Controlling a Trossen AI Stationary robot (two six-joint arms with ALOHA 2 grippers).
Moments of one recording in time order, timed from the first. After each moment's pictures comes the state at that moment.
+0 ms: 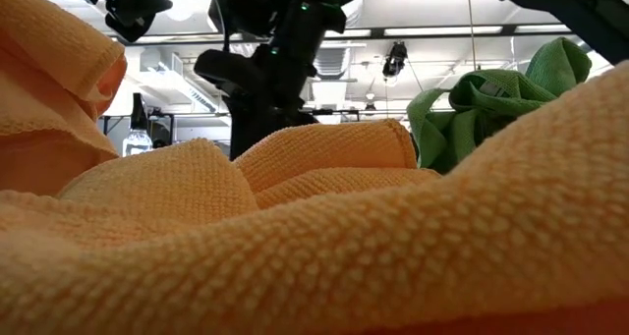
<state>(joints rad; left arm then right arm) -0.02 0.55 0.68 -0.41 0.04 -0.18 -0.01 2.33 2.06 -0.85 -0.03 0.44</state>
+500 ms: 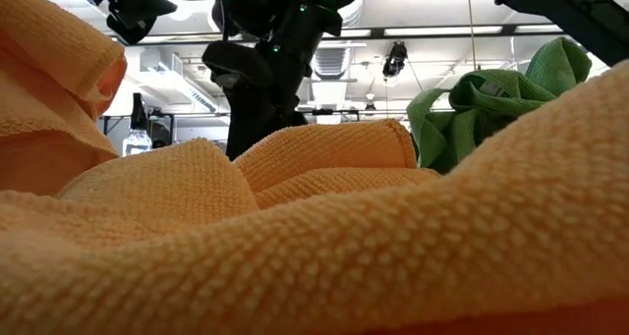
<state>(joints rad) -0.02 0.57 0.68 -0.39 0.01 -0.22 -0.05 2.34 2.11 -0.86 -0.12 0.26</state>
